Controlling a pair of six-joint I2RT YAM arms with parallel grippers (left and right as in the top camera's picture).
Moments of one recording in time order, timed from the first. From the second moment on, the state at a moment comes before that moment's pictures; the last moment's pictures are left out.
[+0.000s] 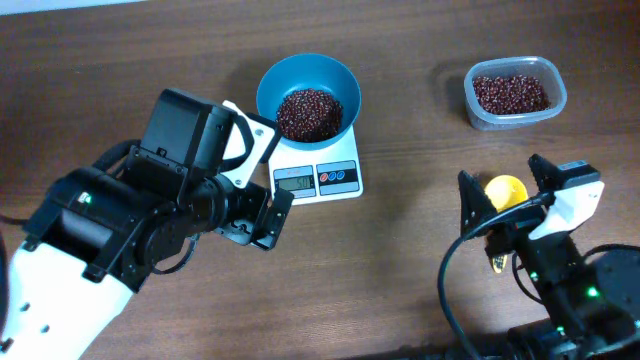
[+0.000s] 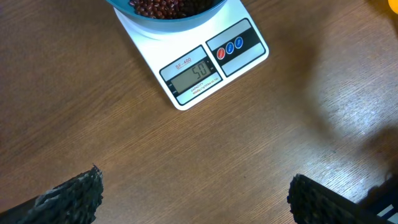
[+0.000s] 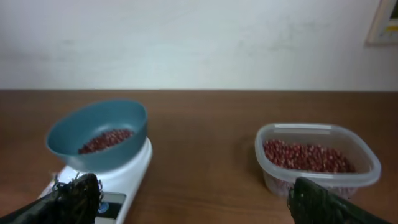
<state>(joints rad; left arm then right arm) -0.54 1.18 1.09 -0.96 0.06 0.01 0.12 0.01 0.23 -0.34 -0.03 0.08</state>
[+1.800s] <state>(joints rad) -0.54 1.18 1.09 -0.96 0.06 0.01 0.12 0.01 0.02 -0.09 0.00 -0.02</state>
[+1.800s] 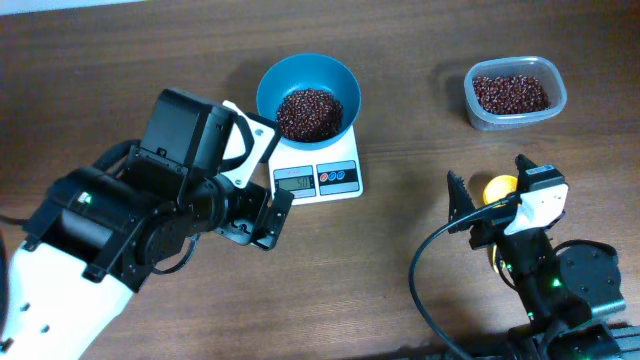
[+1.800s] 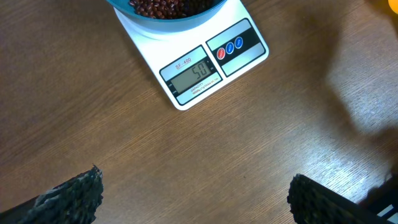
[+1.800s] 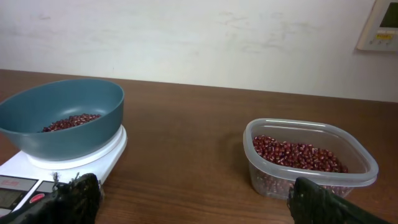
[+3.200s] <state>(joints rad) -0.18 0.16 0.26 -0.41 -0.01 0.02 0.12 0.01 0.02 -0.09 0.00 -0.02</state>
